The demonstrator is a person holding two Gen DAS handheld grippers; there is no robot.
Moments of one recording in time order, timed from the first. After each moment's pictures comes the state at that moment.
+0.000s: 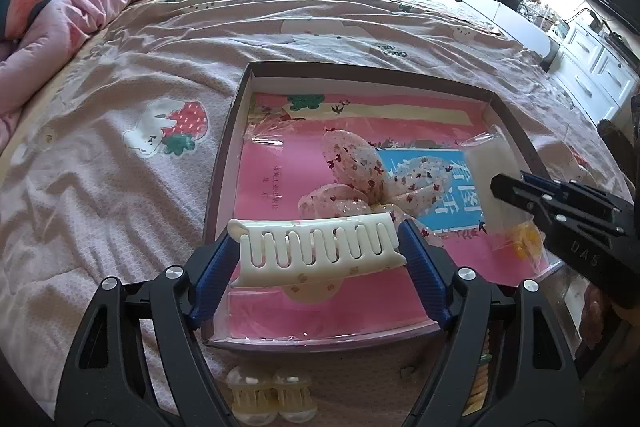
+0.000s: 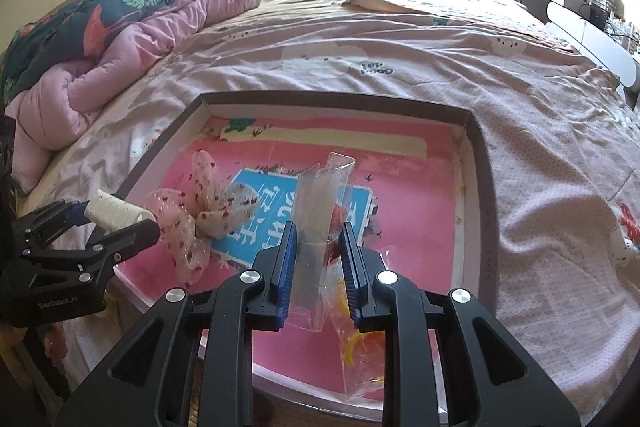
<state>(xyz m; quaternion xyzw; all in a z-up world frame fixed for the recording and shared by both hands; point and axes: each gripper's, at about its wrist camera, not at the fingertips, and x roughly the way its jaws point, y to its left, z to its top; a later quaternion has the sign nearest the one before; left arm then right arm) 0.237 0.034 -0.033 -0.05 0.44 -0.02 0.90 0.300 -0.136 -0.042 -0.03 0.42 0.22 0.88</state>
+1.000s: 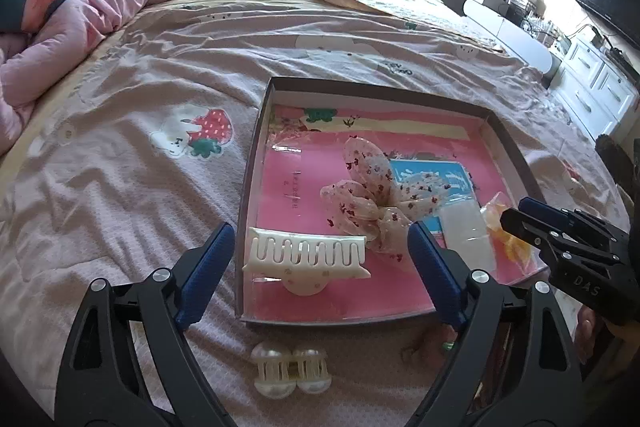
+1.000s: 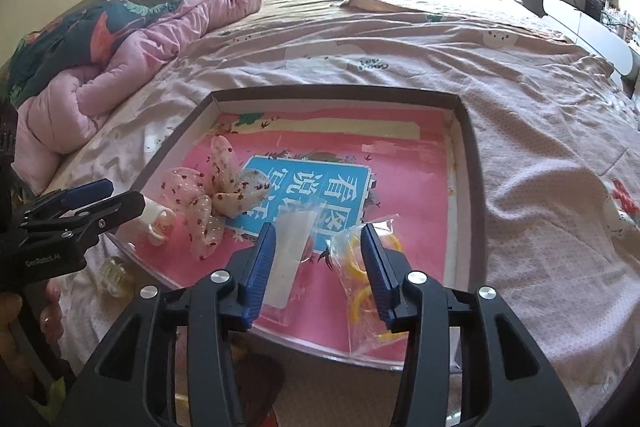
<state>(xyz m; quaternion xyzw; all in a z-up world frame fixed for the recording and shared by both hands) 0.217 0.048 -0.013 -0.07 0.42 -0.01 0.91 0.271 -0.153 -0.032 -0.01 0.41 0.22 0.88</state>
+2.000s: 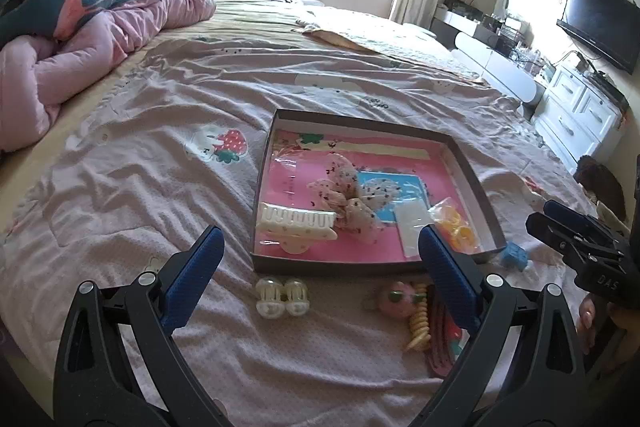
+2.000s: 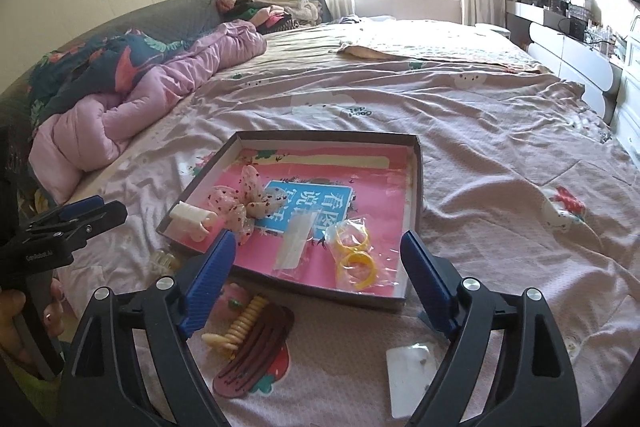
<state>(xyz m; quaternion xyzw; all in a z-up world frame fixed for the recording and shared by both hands) 0.140 0.039 0.041 -0.09 0.36 -0.01 0.93 0.199 -0.197 0.031 0.01 0.35 0.22 0.91</state>
